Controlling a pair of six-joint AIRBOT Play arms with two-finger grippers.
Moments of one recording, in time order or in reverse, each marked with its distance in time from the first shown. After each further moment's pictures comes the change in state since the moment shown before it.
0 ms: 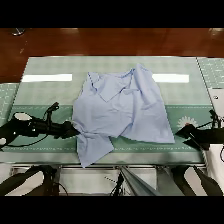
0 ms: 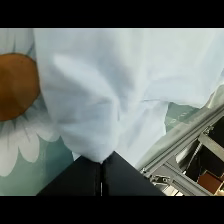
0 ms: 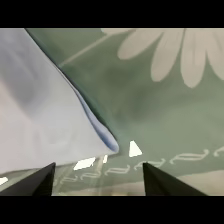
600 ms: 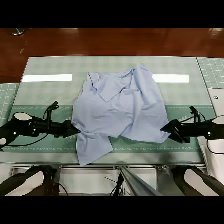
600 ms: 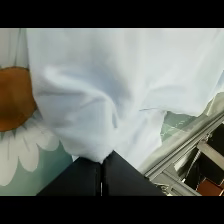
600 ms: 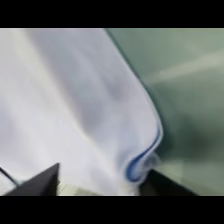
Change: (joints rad) left arm -0.002 0.000 0.000 -0.029 0.026 0.008; right arm 0.206 -0.231 -0.010 0.254 -0.190 -0.095
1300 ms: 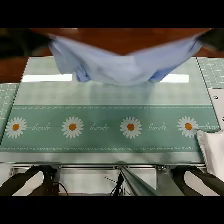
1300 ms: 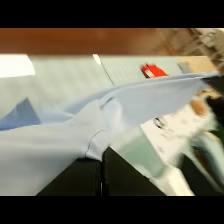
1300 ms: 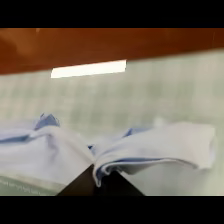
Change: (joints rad) left arm 0.001 0.109 1.080 -0.178 -0.065 -0.144; right arm 0.184 -0.018 1.246 0.052 0.114 0.079
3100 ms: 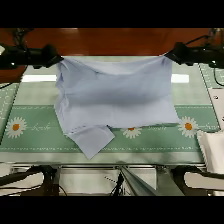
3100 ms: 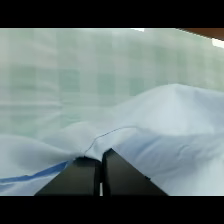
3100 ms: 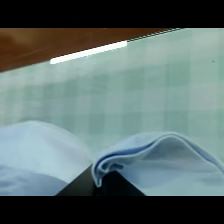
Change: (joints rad) left arm -0.098 -0.342 -0.132 0.391 0.286 -0.208; right arm 0.107 -0.408 -0.227 0.147 -0.344 -0.142
